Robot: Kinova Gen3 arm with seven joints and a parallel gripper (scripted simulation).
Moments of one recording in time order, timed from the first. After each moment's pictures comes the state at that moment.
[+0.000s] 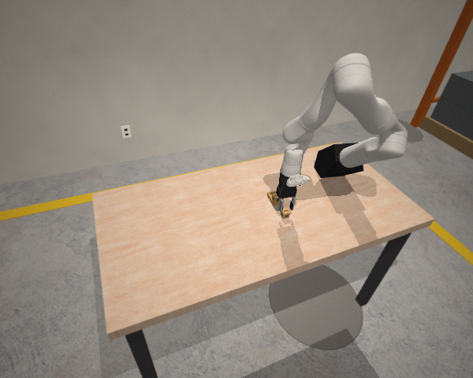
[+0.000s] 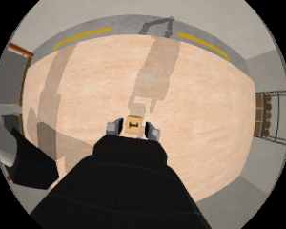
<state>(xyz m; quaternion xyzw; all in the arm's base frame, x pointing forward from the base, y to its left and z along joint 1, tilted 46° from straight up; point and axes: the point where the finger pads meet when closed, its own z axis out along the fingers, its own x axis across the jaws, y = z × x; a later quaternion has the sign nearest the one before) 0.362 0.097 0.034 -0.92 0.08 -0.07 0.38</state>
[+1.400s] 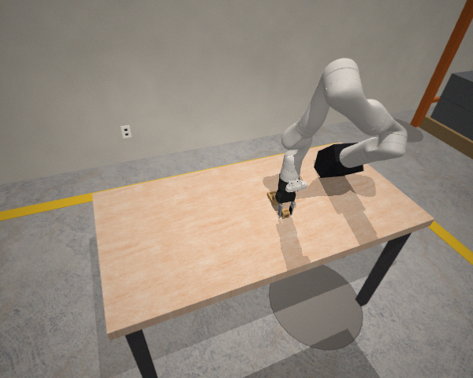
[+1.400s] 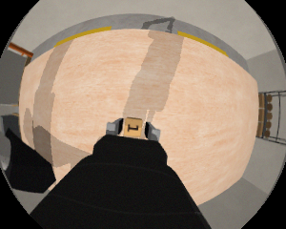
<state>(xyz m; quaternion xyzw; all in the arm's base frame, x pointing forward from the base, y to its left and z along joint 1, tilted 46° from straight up) 0.367 0.115 0.016 -0.92 0.08 -0.07 0.38</state>
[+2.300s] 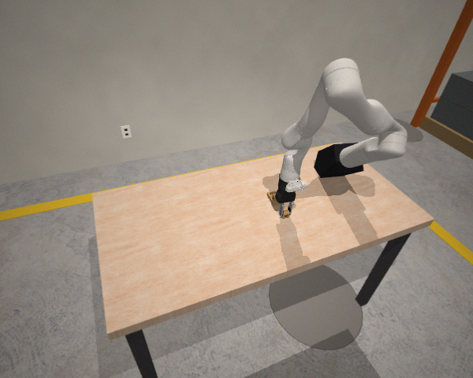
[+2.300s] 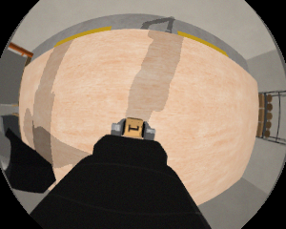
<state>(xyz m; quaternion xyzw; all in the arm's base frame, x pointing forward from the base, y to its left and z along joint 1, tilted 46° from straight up) 0.367 0.115 0.016 -0.92 0.08 -0.07 0.38</state>
